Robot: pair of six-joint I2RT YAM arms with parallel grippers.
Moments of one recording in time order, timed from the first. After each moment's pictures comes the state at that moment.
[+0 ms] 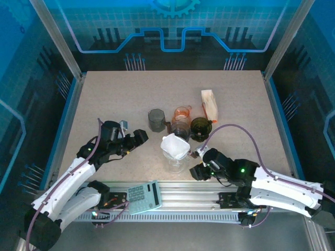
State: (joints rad) left arm -0.37 0.84 0.62 -0.52 0.32 -0.93; right arm 1.06 0.78 0.51 -0.61 0.11 0.50
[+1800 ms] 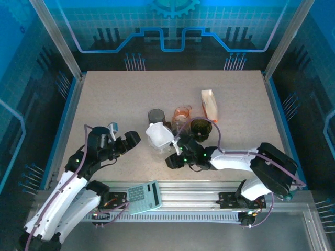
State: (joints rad) left arm -0.34 0.63 0.63 -0.66 0.26 -0.93; right arm 0.94 1.49 0.63 0.04 -0.15 0.44
